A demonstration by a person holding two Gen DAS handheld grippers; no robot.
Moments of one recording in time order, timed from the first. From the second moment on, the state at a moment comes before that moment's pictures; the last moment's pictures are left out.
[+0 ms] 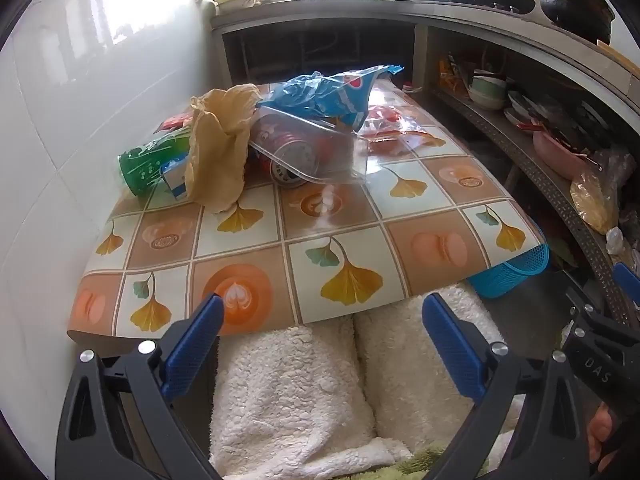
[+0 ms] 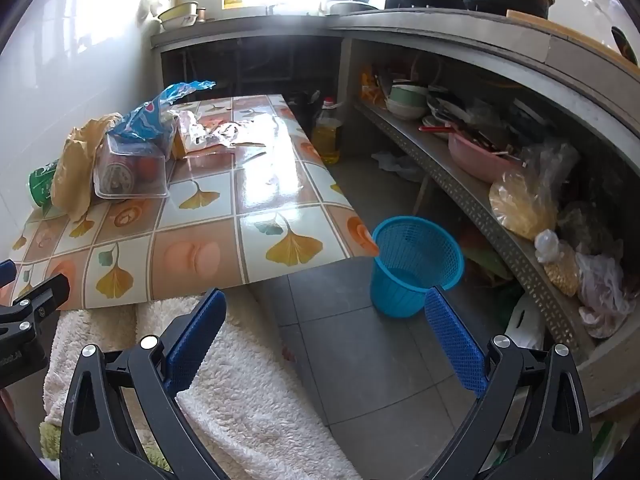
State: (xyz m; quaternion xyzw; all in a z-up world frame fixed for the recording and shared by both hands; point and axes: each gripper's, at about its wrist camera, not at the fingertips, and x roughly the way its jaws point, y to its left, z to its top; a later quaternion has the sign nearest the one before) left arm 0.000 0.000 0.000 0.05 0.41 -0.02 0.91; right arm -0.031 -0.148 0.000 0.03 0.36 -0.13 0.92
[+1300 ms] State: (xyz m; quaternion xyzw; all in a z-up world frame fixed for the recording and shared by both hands) left arm 0.000 0.005 -0.004 0.05 0.42 -0.02 0.91; right arm -0.033 -0.148 0.001 0.03 0.36 -0.13 0.92
